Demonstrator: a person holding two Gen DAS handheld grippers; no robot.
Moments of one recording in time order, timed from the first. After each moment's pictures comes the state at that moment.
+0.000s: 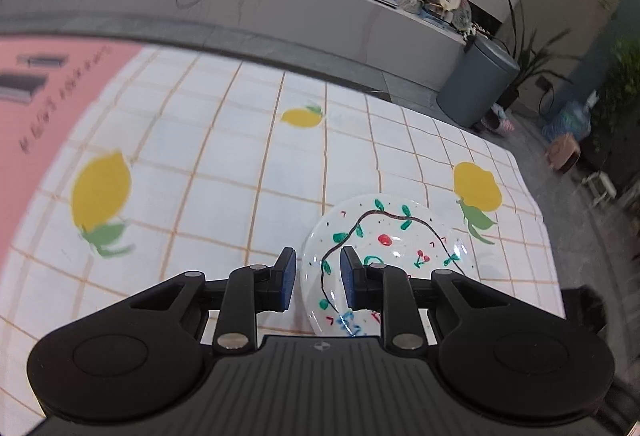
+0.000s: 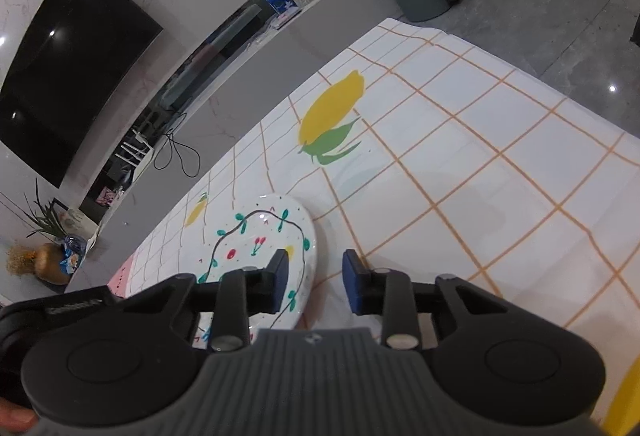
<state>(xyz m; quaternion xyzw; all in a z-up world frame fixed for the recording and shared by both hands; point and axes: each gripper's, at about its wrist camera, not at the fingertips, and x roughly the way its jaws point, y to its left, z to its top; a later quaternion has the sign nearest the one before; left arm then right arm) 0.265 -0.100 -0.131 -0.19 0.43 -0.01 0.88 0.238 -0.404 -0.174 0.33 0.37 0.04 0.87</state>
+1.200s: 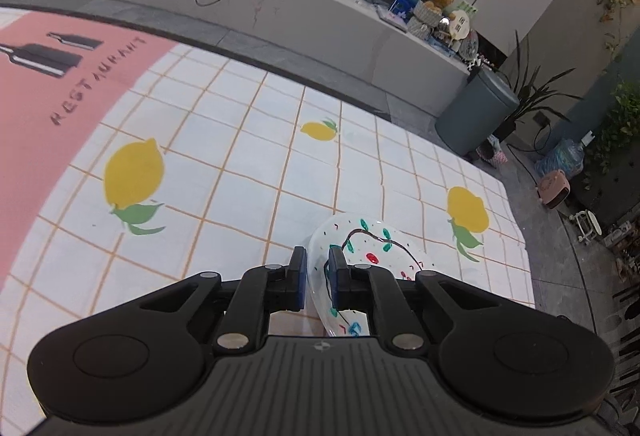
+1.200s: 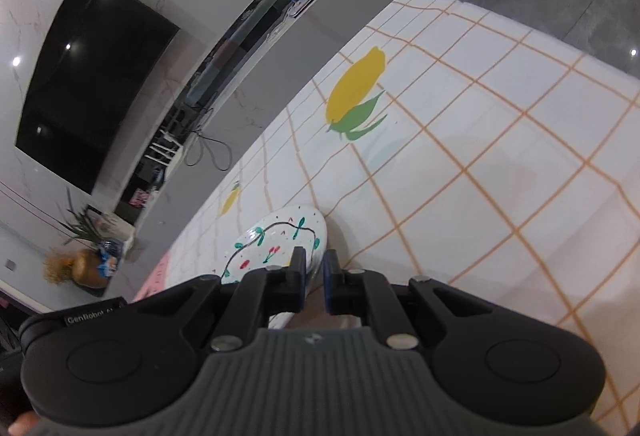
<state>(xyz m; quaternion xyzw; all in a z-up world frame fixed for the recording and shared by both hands) 0.236 -0.078 -0.110 -0.23 0.41 0.00 0.89 0.229 -0.403 -0.174 0.39 0.38 0.08 0.83</state>
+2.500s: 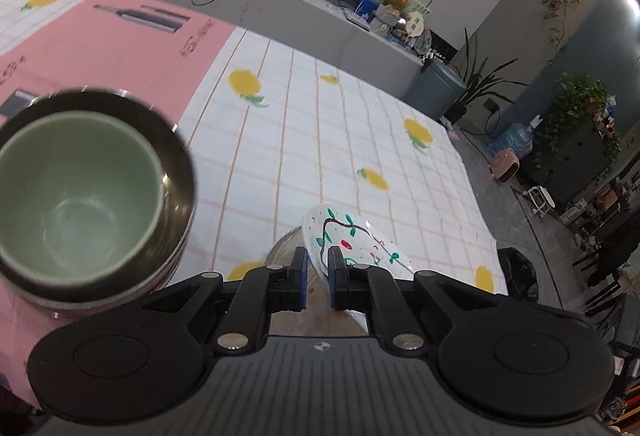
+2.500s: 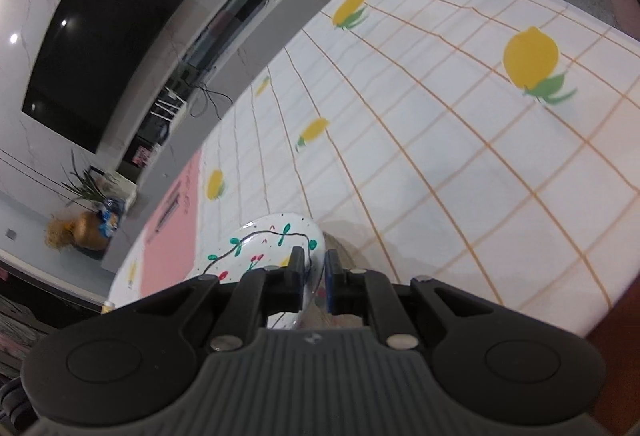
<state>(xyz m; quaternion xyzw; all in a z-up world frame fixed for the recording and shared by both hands) 0.008 -0.021 -0.089 -0.24 0.39 -0.06 0.89 0.022 -0.347 -0.129 0.37 0.42 0.07 0.82</state>
